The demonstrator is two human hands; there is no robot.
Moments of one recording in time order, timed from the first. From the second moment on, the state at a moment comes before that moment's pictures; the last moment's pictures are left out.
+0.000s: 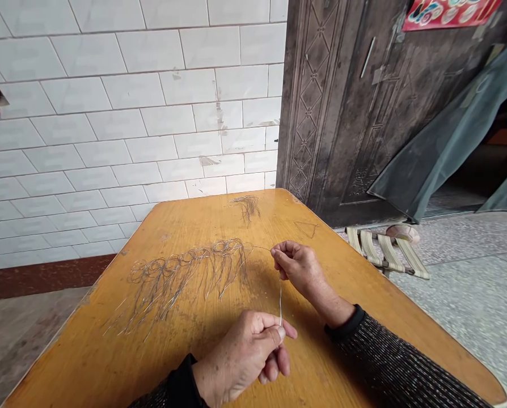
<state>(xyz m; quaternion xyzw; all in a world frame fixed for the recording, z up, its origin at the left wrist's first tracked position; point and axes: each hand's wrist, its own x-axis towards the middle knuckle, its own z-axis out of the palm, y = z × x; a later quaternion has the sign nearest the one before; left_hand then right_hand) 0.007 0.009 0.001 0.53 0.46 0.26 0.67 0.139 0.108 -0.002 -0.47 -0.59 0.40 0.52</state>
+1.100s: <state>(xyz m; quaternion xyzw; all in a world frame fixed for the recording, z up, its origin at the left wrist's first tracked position) -0.002 0.017 -0.003 0.54 0.45 0.22 0.68 0.154 0.113 0.007 -0.46 -0.56 0.37 0.58</state>
